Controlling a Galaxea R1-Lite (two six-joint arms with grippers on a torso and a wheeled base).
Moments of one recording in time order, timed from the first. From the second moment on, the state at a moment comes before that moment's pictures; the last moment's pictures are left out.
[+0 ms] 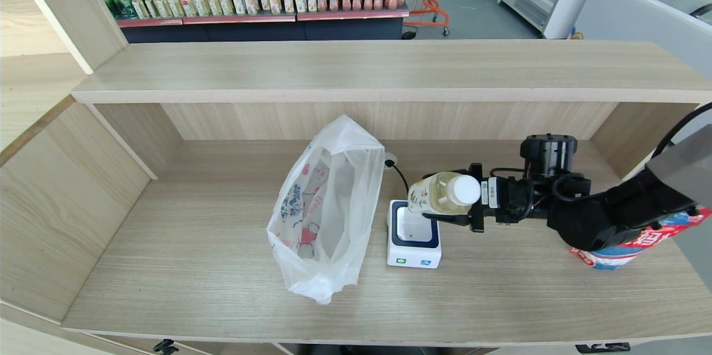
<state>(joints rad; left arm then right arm) 0.00 0.00 0.00 0.05 0.13 0.01 0.24 2.10 -0.99 -0.83 1.07 -1.16</state>
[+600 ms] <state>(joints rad) 0.00 0.00 0.00 0.05 0.13 0.01 0.25 2.16 -1.06 -0.83 1.07 -1.16</state>
